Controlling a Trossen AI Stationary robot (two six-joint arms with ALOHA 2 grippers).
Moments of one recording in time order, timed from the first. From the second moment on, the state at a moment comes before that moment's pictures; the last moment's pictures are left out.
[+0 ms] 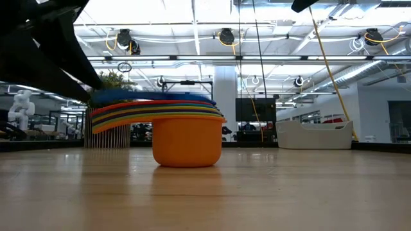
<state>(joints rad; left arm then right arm) -0.81 1.80 1.07 -0.63 -0.89 -0.22 0.67 1.70 1.46 -0.98 0.65 0.77</state>
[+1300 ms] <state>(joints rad) -0.79 1.84 1.07 -0.55 -0.79 -0.92 0.67 1.70 1.39 -0.85 0.60 0.71</state>
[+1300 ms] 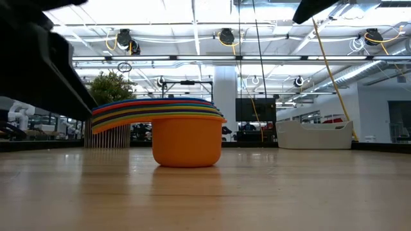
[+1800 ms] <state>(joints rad) -0.70 1.81 1.07 -0.54 -0.69 -1.05 0.67 1.70 1.39 -0.85 0.60 0.58</state>
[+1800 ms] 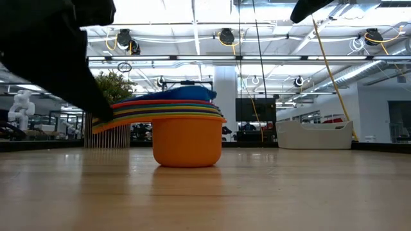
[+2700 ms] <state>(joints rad) -0.60 1.76 1.07 -0.41 -0.58 -0.77 0.66 1.70 1.39 -0.85 0.58 0.56</state>
